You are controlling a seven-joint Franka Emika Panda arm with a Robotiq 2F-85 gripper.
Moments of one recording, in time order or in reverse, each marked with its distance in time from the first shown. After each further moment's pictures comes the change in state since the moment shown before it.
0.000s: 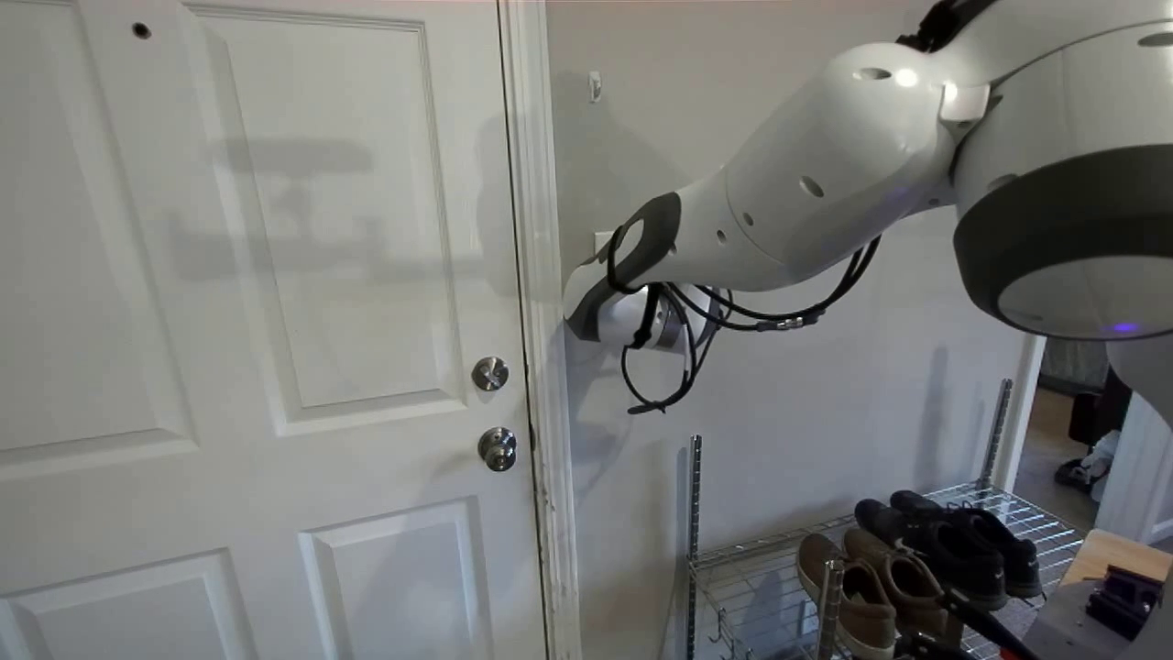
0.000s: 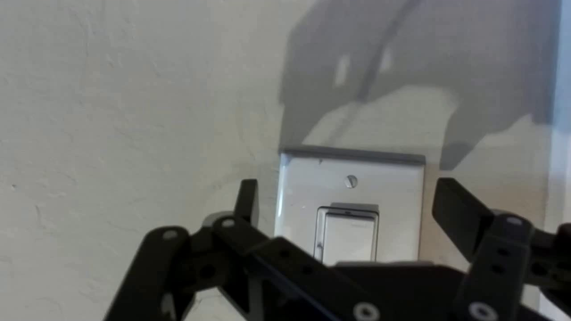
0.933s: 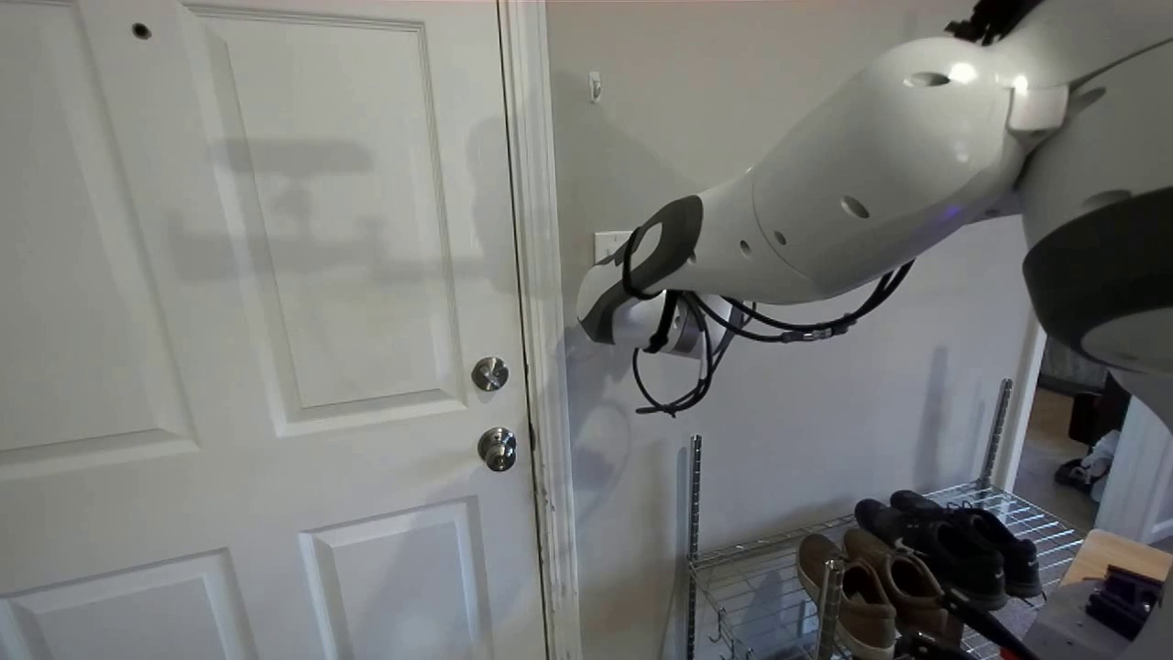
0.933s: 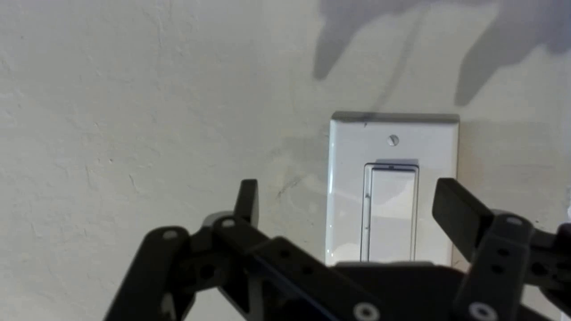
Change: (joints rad) arm 0.125 0.038 -0.090 -0.108 0.086 0.038 0.050
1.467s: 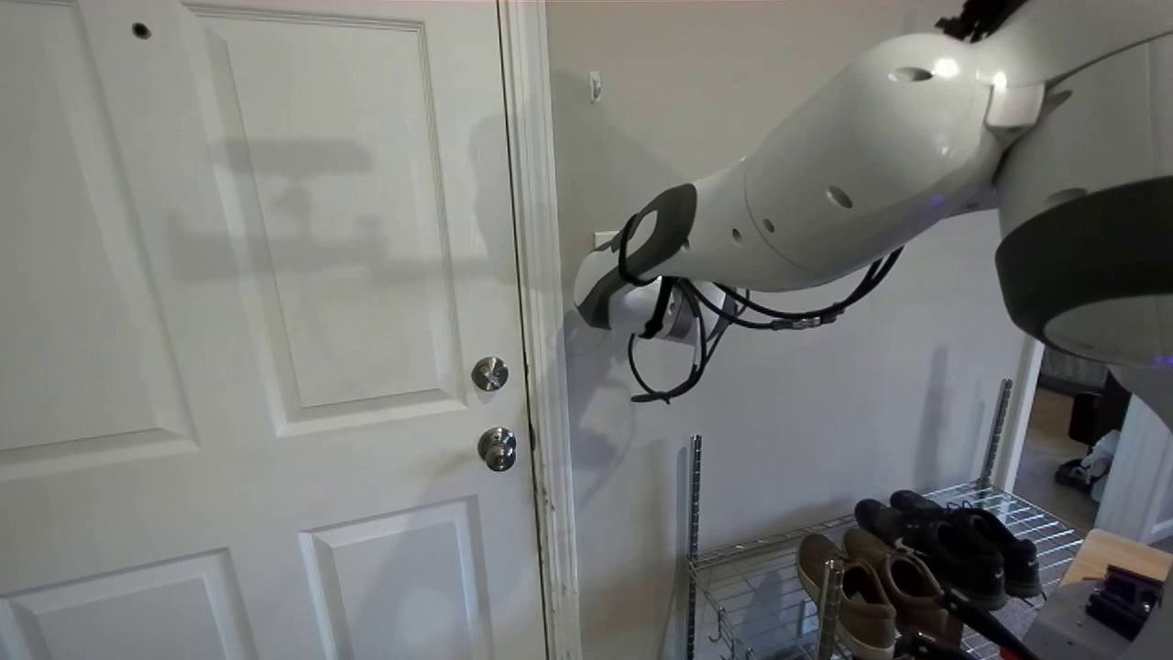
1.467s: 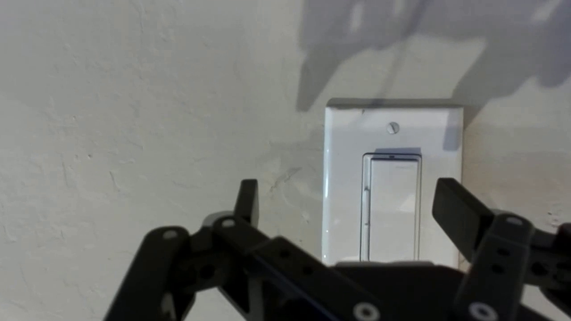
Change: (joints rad) arm -0.034 0.000 -0.015 0.041 -0.018 -0.052 0.000
